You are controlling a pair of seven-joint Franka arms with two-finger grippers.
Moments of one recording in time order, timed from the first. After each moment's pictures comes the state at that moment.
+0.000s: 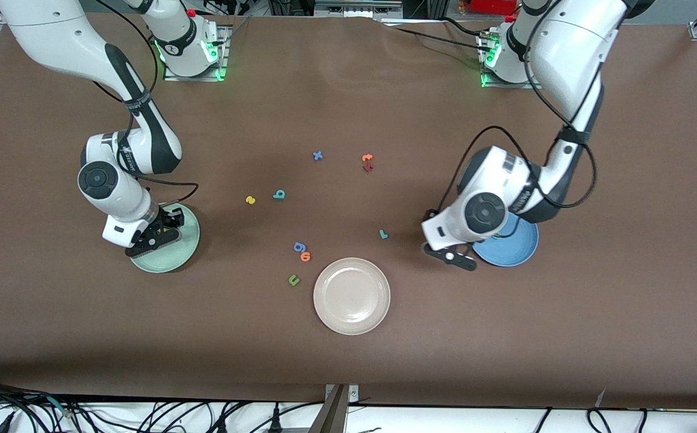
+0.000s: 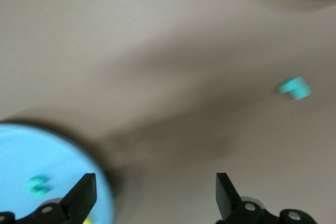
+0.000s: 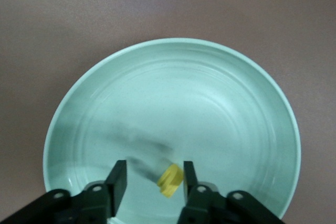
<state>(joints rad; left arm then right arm) -0.30 0.67 -0.19 -1.54 0.08 2.03 -0.12 0.05 0.49 0.04 -2.04 -0.20 2.54 -0.21</state>
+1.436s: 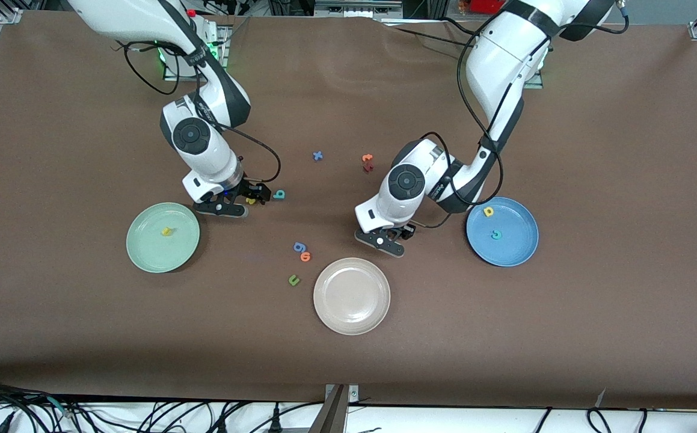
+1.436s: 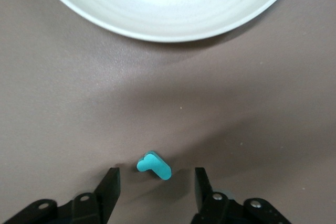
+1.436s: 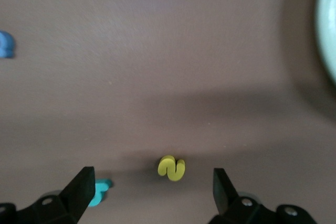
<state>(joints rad) -0.47 0.83 -0.17 -1.53 0.08 2.34 -0.27 0.15 0.42 0.30 -2.20 -0.15 2.62 0.68</state>
